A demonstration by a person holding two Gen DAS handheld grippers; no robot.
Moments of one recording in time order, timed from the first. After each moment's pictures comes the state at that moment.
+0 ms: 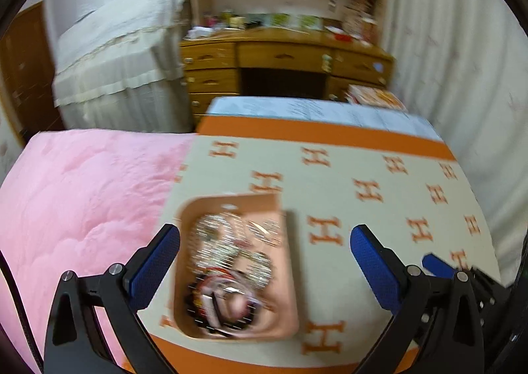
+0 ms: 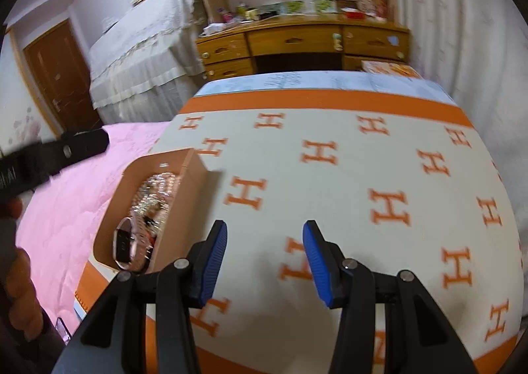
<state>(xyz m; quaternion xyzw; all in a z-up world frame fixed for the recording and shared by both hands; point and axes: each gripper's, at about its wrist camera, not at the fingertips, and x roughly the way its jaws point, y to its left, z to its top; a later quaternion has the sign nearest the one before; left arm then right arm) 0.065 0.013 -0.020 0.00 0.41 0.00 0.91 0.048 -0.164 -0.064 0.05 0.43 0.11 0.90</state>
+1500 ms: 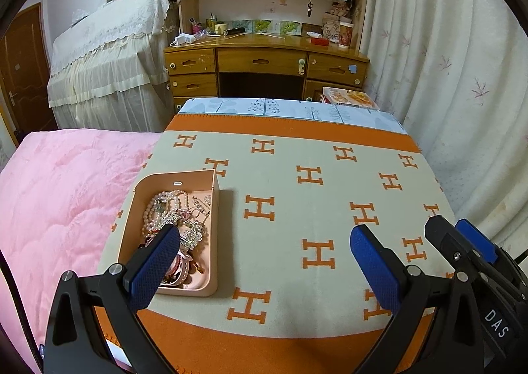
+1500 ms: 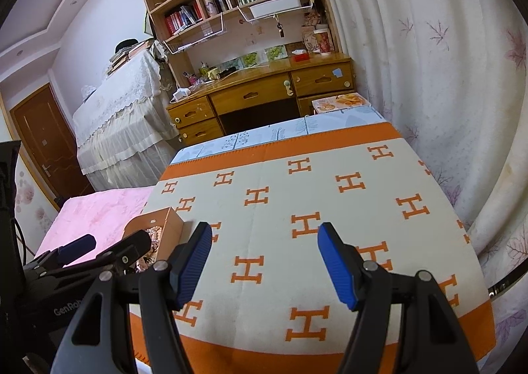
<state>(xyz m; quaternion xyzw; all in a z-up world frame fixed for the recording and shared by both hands) 0.011 -0.057 -0.002 -0.02 0.39 -0.01 0.92 -0.017 -0.242 0.000 0.12 0.33 0.05 0.93</state>
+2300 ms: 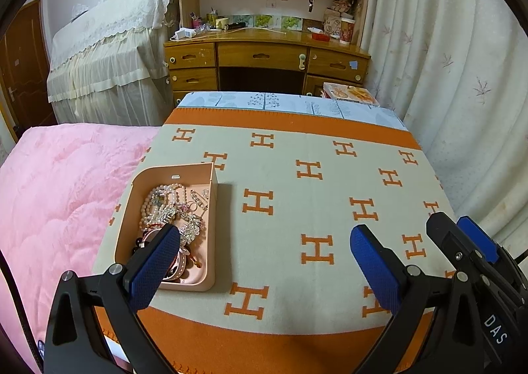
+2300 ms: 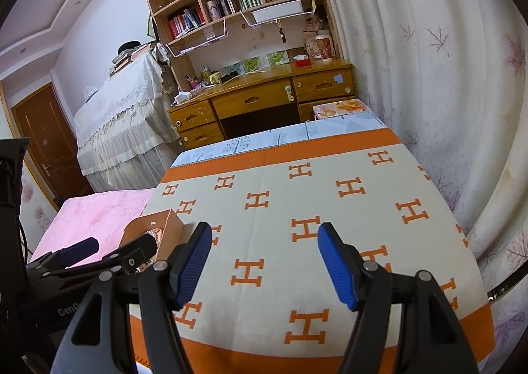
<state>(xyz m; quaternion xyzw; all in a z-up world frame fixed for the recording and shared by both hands) 0.011 -0.058 -0.009 -0.02 0.40 -0.01 0.92 -0.016 -0.240 0.000 0.11 0.32 0.04 0.94</state>
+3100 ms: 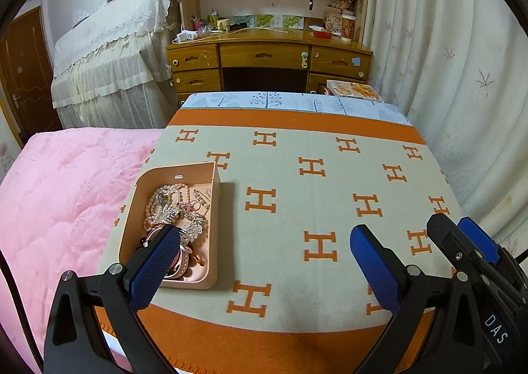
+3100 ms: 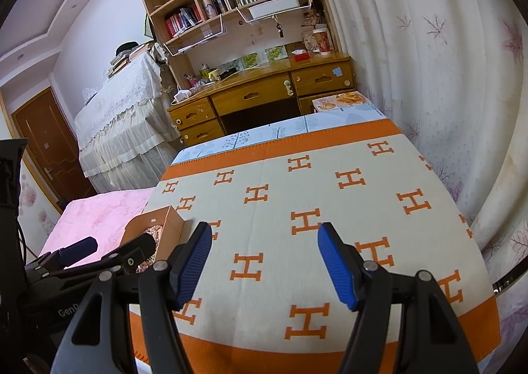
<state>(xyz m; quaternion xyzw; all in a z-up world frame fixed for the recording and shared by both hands) 0.007 -0.062 -0.011 -0.01 0.40 0.00 0.92 -0.021 -0.238 -0.004 0.11 0.32 0.04 0.94</state>
